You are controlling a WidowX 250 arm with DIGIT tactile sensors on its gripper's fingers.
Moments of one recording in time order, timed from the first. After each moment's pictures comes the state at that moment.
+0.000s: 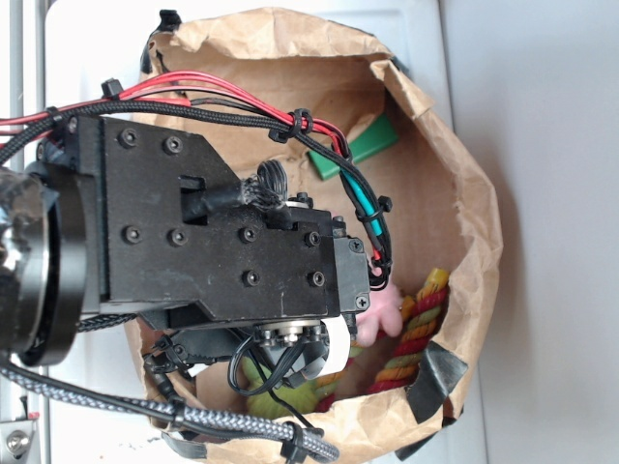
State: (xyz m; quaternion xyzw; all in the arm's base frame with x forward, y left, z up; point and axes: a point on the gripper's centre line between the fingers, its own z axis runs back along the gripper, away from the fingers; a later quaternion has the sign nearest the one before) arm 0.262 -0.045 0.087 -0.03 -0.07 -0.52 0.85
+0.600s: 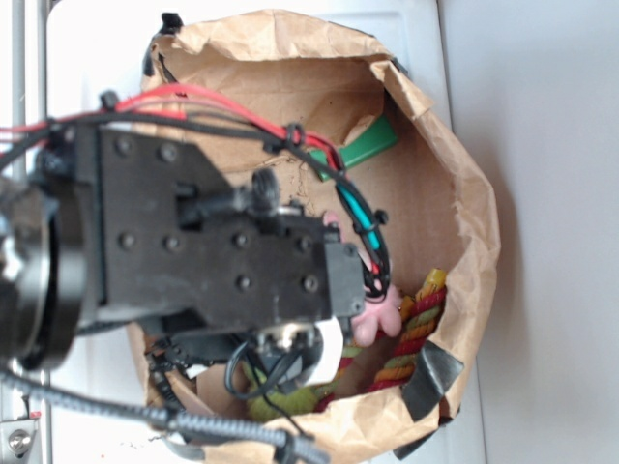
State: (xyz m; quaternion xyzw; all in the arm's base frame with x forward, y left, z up) arm 0.261 -0.058 0.084 -0.04 -0.08 -0.57 0.82
